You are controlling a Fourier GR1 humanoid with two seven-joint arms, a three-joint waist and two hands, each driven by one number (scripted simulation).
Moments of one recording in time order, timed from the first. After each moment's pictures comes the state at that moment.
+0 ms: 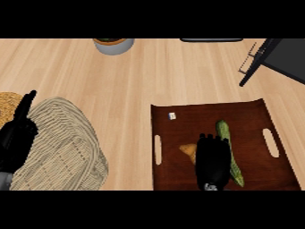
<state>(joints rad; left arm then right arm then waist) -0.02 0.64 -0.28 -1.58 0.64 0.31 -0.04 -0.04 -0.02 0.53 -1.56 1.57 0.29 0.81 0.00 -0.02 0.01</state>
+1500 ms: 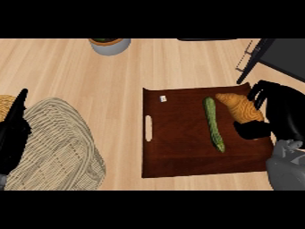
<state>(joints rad) -0.01 0.67 -0.28 -1.61 0.64 0.37 -0.07 -0.28 -0.13 0.01 -1.83 1.11 0.30 0.62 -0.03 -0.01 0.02</state>
